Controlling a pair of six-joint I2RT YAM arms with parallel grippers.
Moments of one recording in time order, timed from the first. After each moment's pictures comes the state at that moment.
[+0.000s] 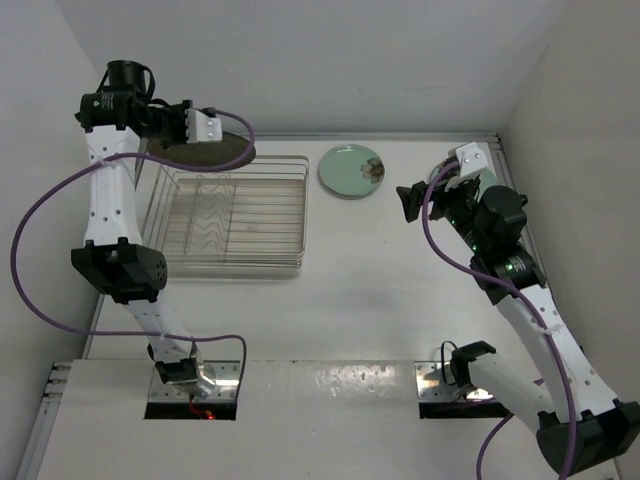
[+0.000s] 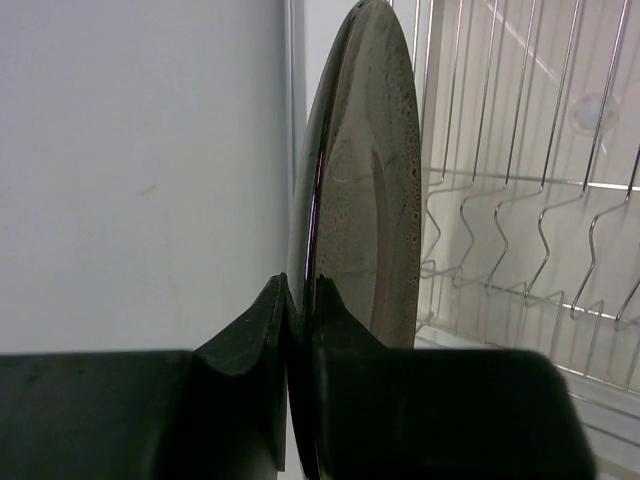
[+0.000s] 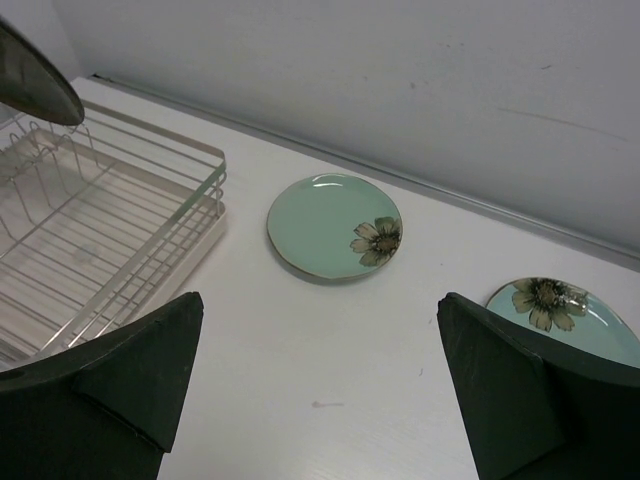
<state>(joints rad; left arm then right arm) 0.11 1.84 2.27 -1.29 0.65 1.63 0.28 0.87 0.86 -0.04 -0.11 -0.07</state>
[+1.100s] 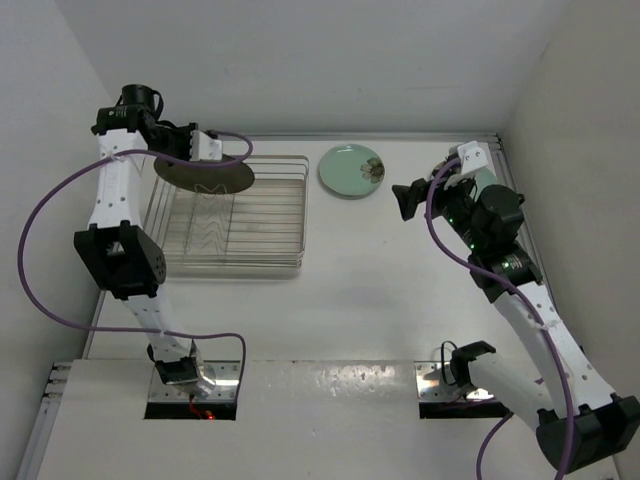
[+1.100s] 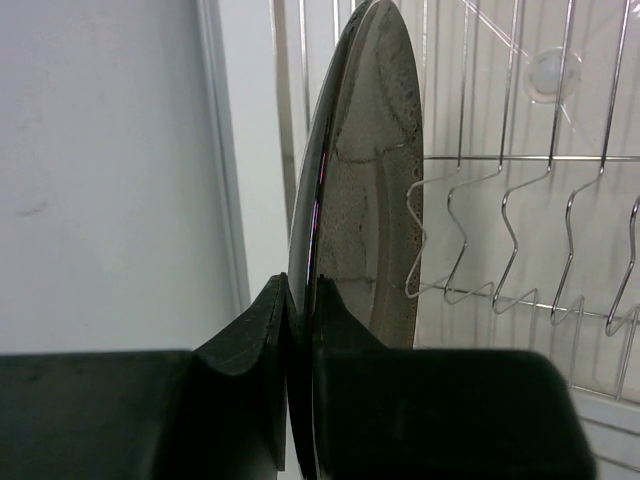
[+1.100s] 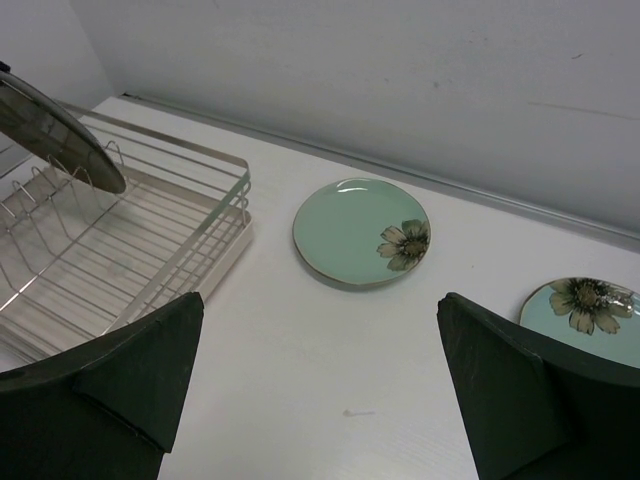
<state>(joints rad) 0.16 1.87 2.07 -1.22 0.67 1.76 0.28 0.89 0.85 0.00 -0.14 0.02</state>
